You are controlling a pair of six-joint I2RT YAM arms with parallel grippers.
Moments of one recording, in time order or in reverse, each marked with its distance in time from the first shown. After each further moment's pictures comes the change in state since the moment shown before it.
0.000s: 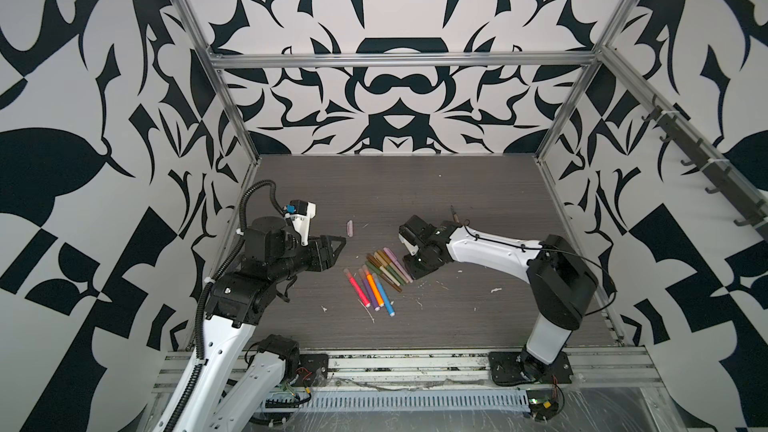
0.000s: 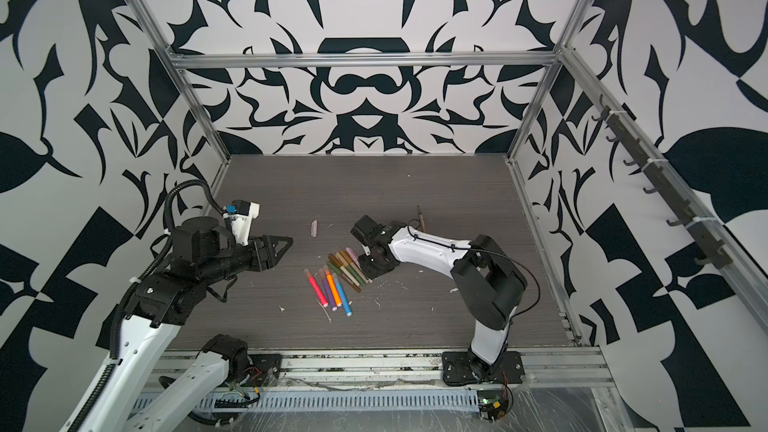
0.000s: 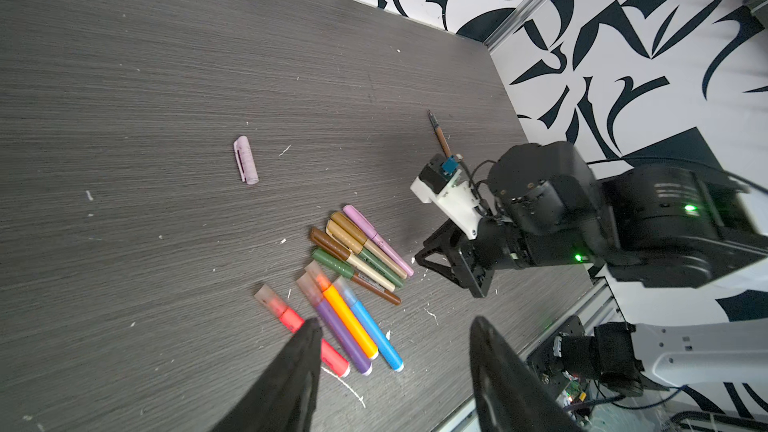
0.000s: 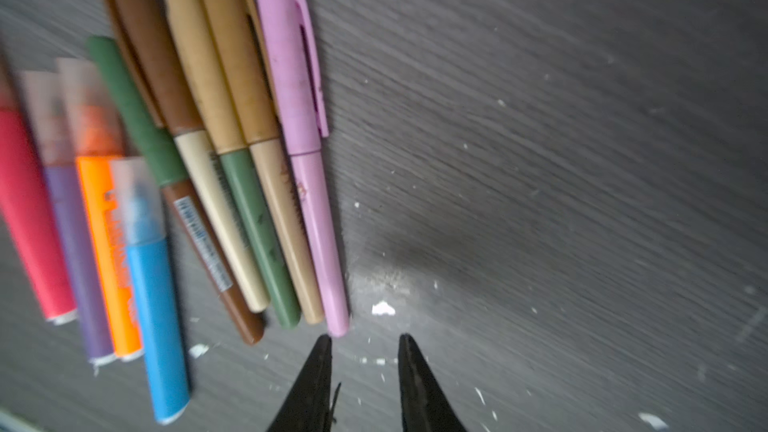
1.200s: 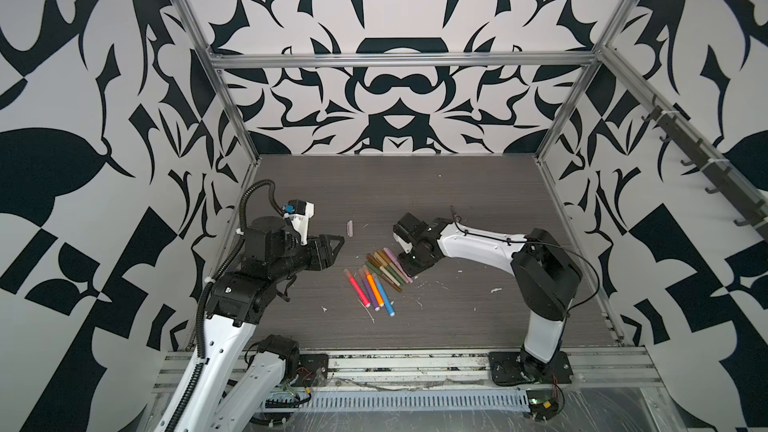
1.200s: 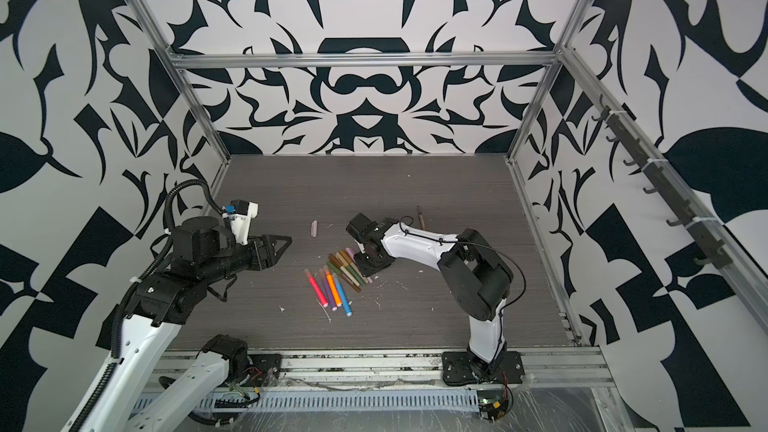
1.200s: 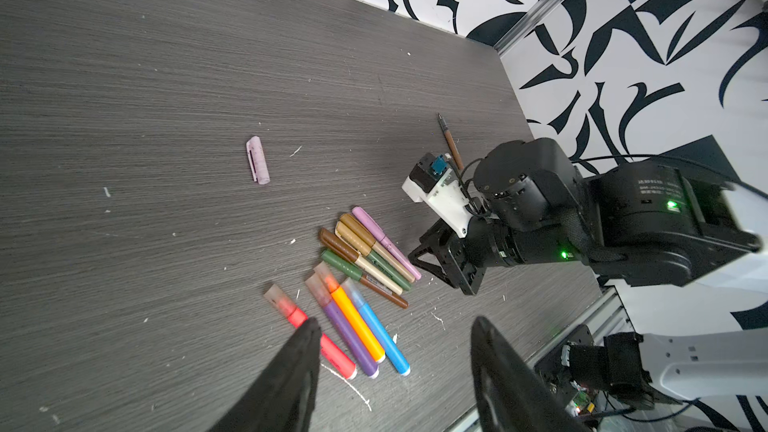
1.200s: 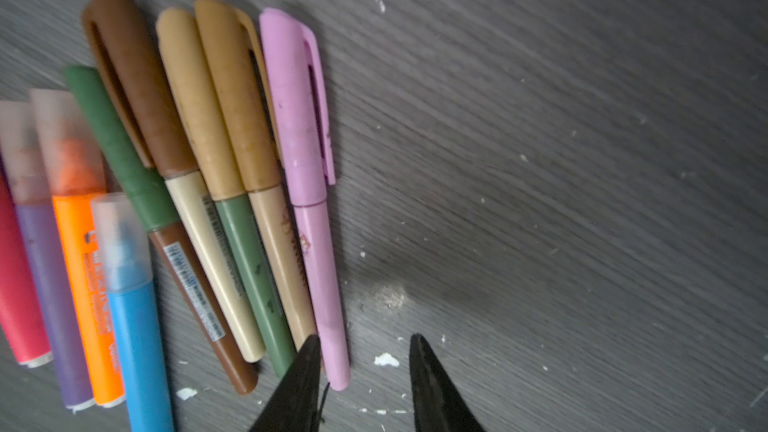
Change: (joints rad) left arm 0.014 0.005 -0.004 0.001 -0.014 -0.001; right arm 0.000 0.116 0.058 0.027 0.003 -0.040
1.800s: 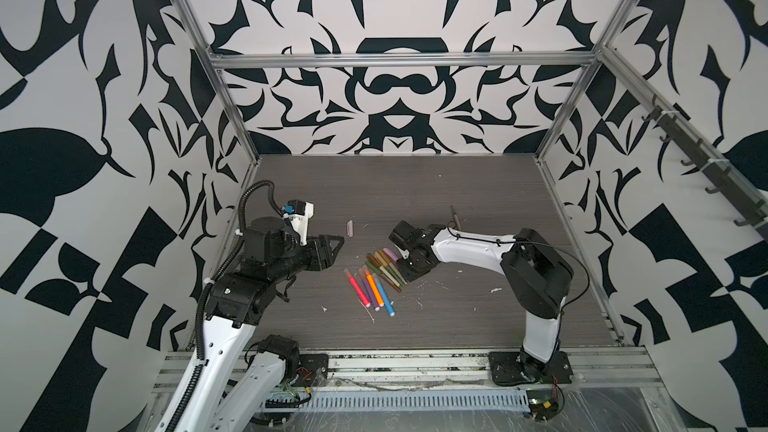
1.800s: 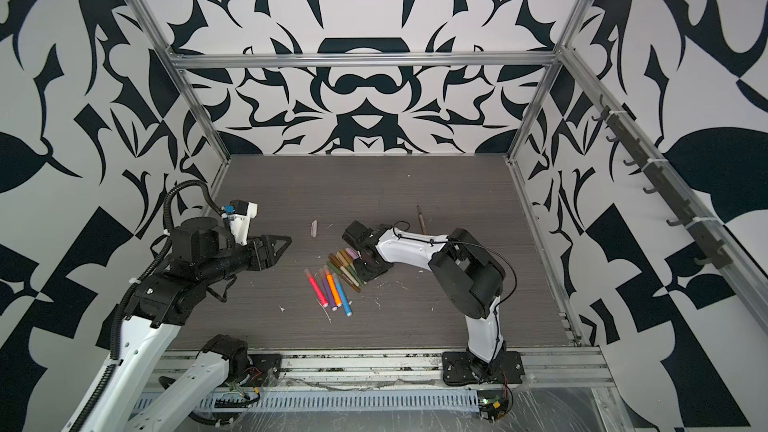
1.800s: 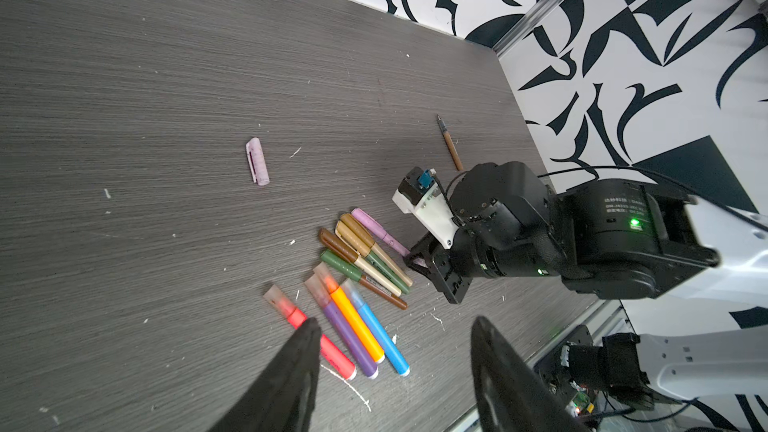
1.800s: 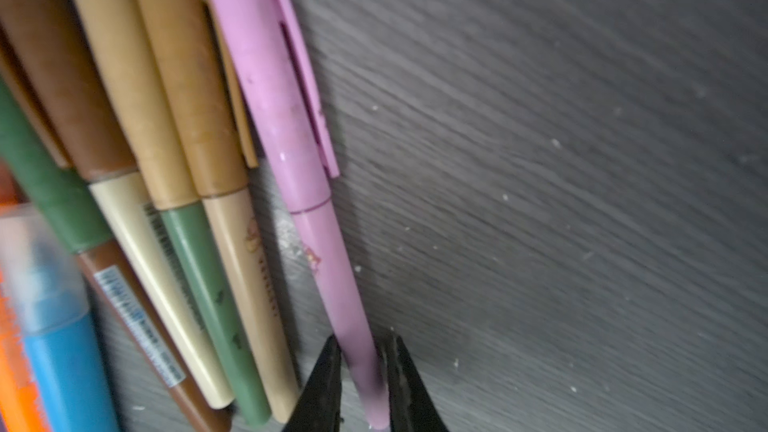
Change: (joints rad) left arm 0.000 -0.006 0.000 0.000 0.000 -0.001; right arm 0.024 0.037 -0.028 0.029 0.071 0.044
